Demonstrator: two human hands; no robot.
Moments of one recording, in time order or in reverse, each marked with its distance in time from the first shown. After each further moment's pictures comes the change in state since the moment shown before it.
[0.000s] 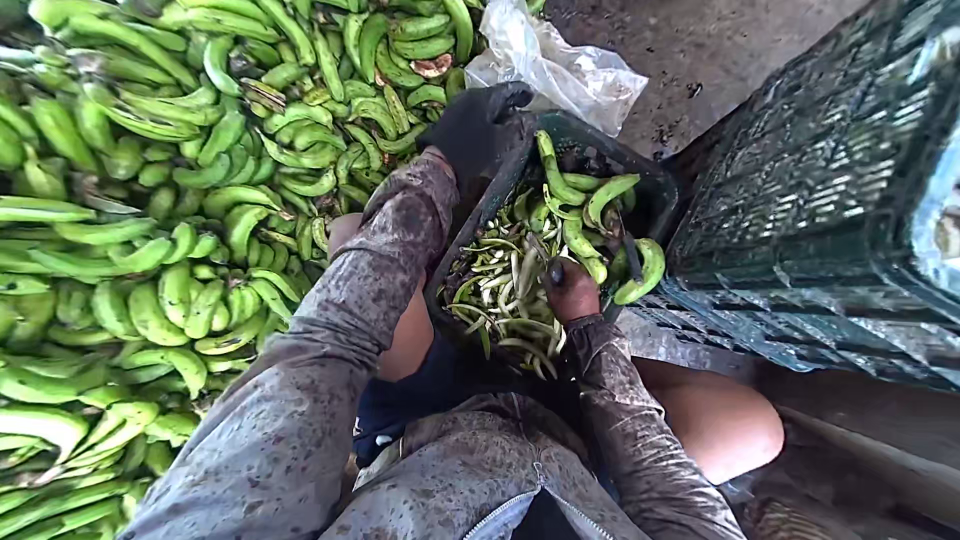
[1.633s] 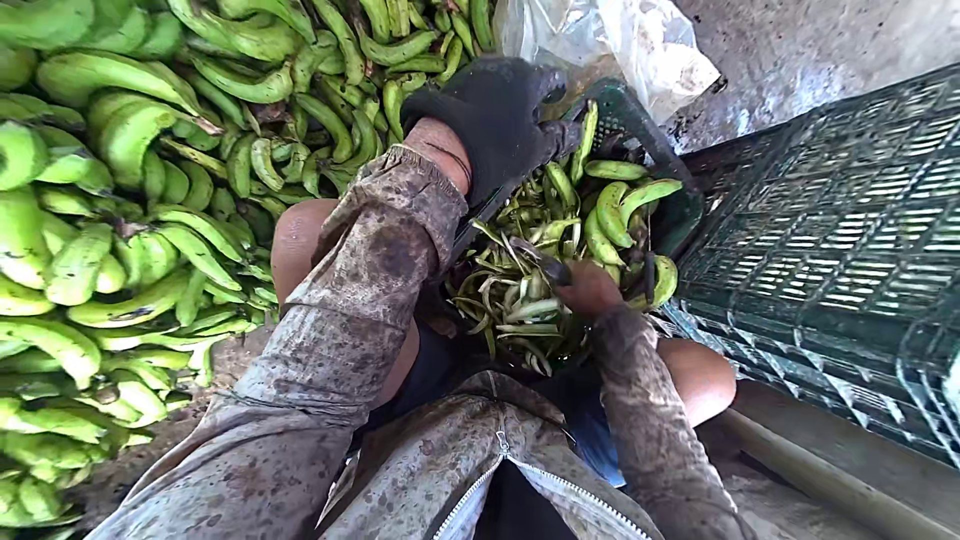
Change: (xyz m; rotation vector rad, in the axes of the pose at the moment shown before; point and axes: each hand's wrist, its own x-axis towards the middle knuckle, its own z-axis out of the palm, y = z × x) left_hand -0.037 -0.045 -0.056 0.033 -0.216 -0.164; right_hand 0.058 -0.043 0.001 -0.562 -0.534 0.157
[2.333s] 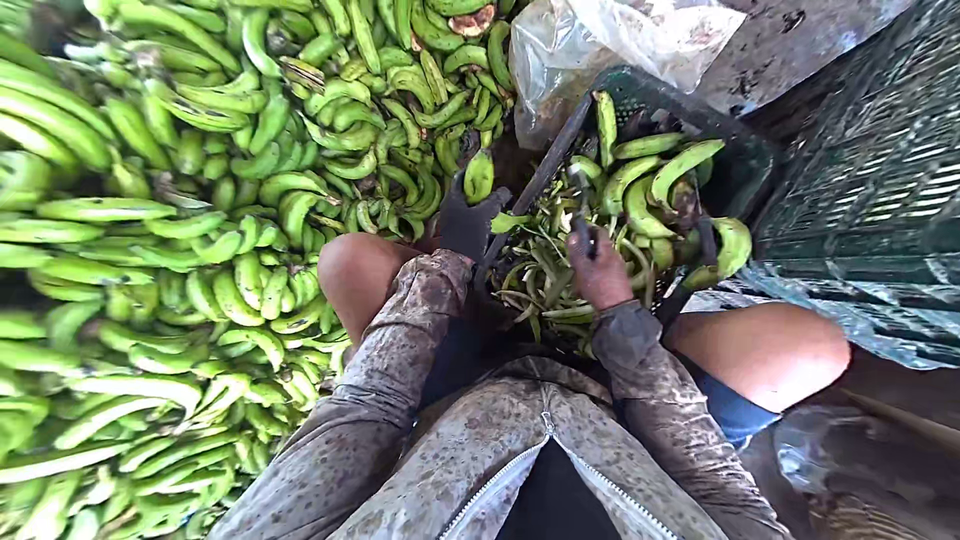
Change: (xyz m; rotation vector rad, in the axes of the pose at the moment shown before) left_hand -0.049 -0.049 0.123 -0.643 0.599 -0.337; right_hand -0.045 -0.029 0.035 0.949 0.346 -0.138
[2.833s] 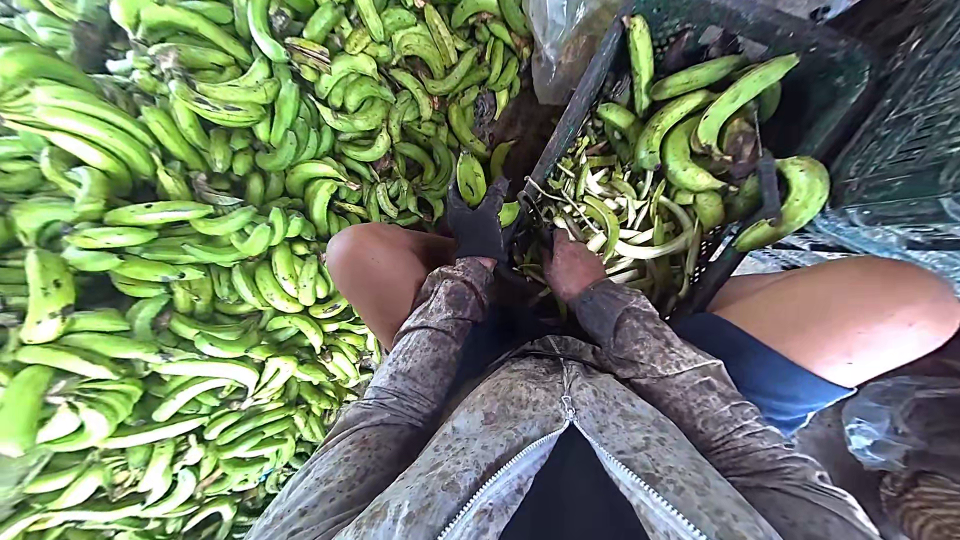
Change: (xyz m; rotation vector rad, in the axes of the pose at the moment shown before) left_hand -0.035 -0.025 0.005 -0.086 0.273 -0.119; right_hand -0.016 -0.017 0.062 -0.552 -0.315 0.116
